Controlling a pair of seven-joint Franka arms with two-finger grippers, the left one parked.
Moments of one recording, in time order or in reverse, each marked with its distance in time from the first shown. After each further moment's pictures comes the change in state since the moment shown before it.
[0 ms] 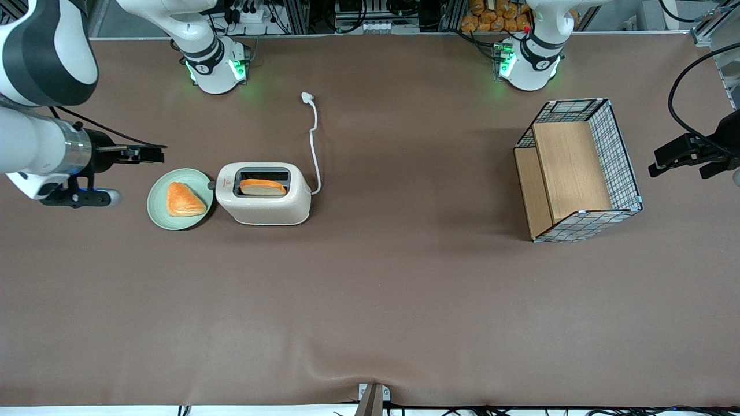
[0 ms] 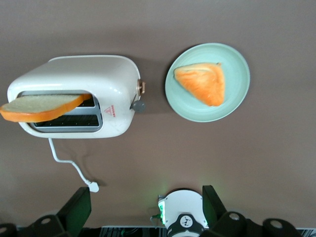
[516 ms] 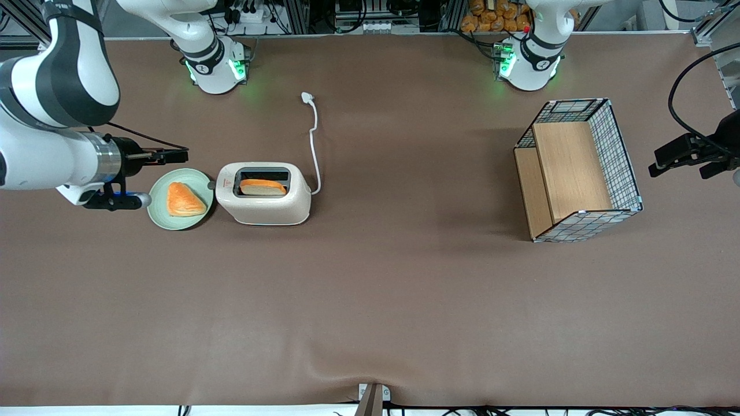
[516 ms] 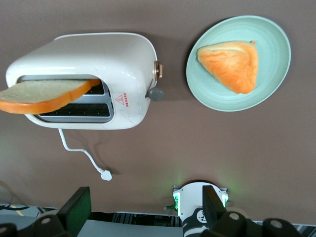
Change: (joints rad) arm 0.002 0.006 0.001 -0.111 0.074 0.036 -0.004
